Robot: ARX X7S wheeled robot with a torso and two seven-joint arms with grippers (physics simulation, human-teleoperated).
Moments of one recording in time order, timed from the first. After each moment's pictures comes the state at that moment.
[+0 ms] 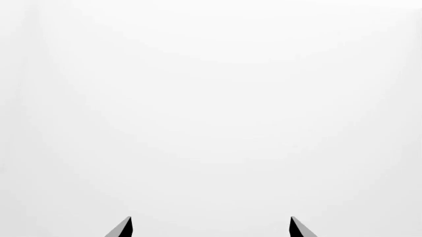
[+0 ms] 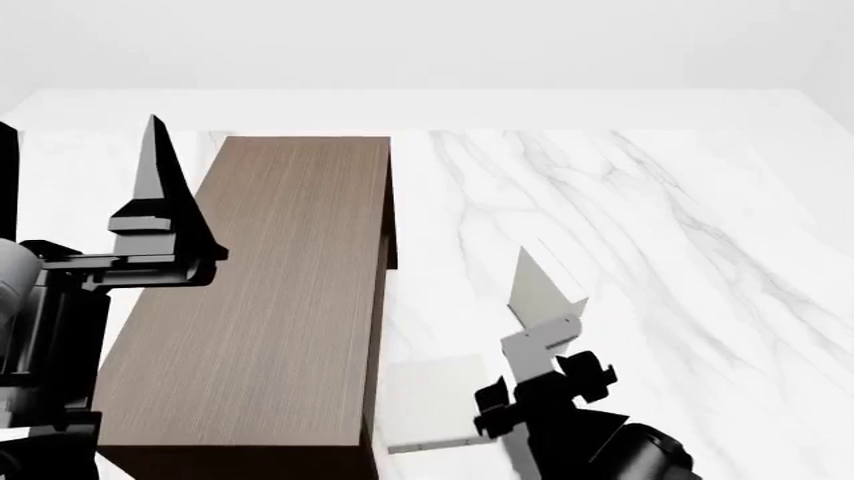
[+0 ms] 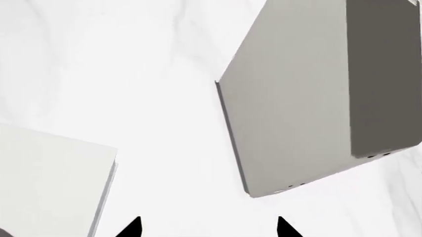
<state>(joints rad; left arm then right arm) -0.30 -0.58 -0.04 0.87 -0.70 -0.43 -0.50 0.80 0.44 -1.27 0.38 1.01 0.38 0.67</state>
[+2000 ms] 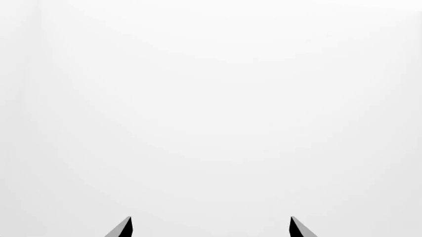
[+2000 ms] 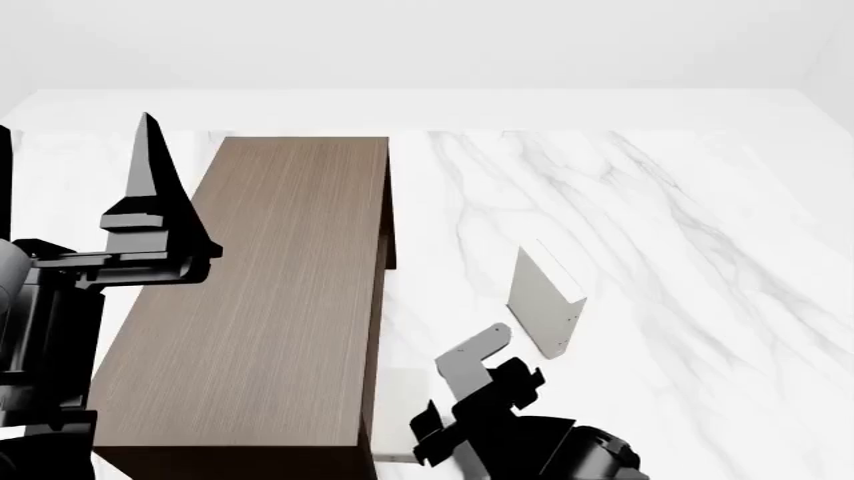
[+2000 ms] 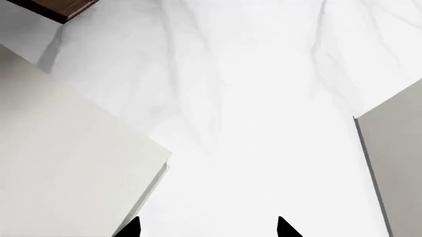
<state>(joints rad) -0.30 -0.60 -0.03 0.86 -0.72 -0.40 -0.52 0.81 0.33 -1.32 0.38 0.97 0.40 0.49</state>
